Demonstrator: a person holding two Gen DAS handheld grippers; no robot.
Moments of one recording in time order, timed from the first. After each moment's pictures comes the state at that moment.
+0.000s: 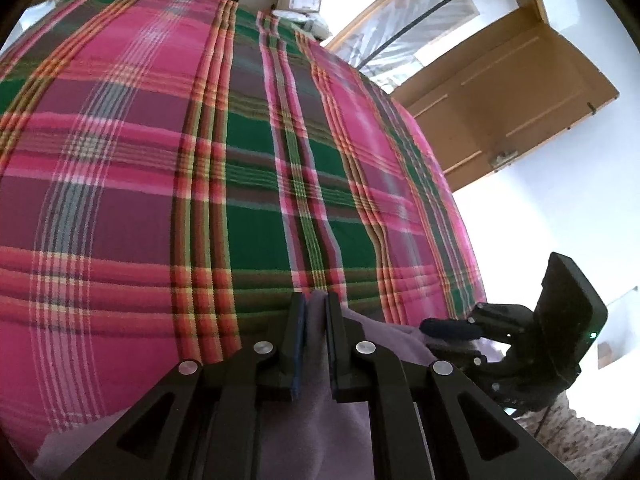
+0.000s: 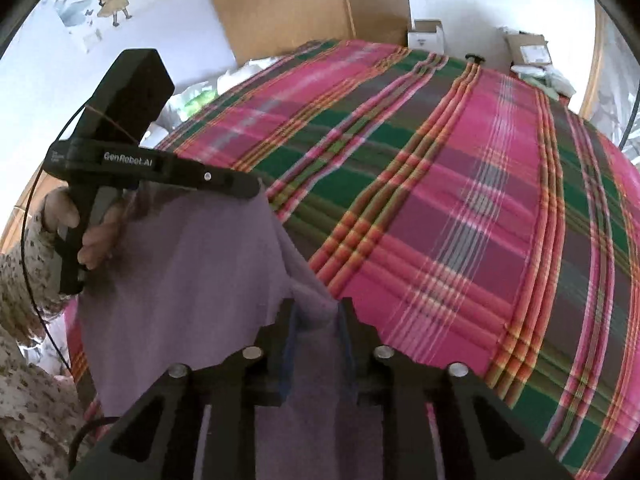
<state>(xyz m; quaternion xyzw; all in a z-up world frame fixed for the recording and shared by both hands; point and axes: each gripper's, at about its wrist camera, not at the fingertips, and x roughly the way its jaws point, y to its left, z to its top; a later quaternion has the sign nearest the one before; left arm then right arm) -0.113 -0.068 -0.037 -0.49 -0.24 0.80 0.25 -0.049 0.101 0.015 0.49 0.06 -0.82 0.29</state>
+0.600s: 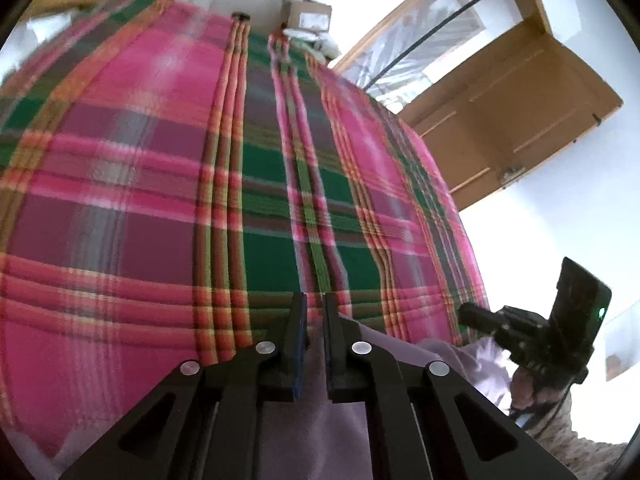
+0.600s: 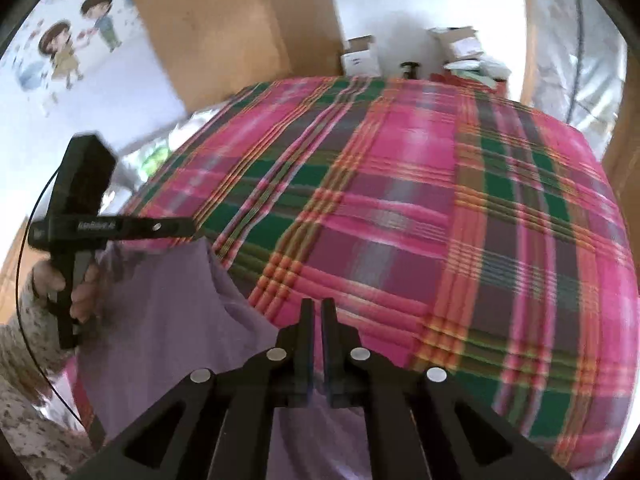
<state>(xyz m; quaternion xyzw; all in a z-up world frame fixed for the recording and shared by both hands) -0.105 -0.079 -0.019 -0.47 -0.23 0.82 0.21 -0.054 0.163 0.045 0.46 -0.02 -0.87 0.19</state>
